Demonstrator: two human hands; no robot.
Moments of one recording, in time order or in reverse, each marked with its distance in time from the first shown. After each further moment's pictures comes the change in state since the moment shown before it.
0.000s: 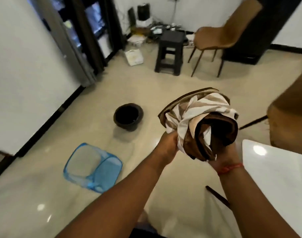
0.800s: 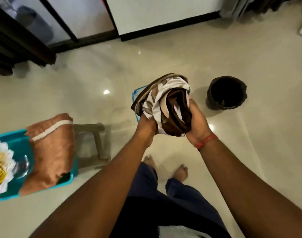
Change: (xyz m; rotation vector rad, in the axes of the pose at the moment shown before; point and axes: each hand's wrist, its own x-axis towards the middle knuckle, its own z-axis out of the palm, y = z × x) left_hand -0.035 -0.054 -0.322 -0.506 1.155 0.008; right_hand 0.167 0.290 0.230 -0.531 -0.598 0.813
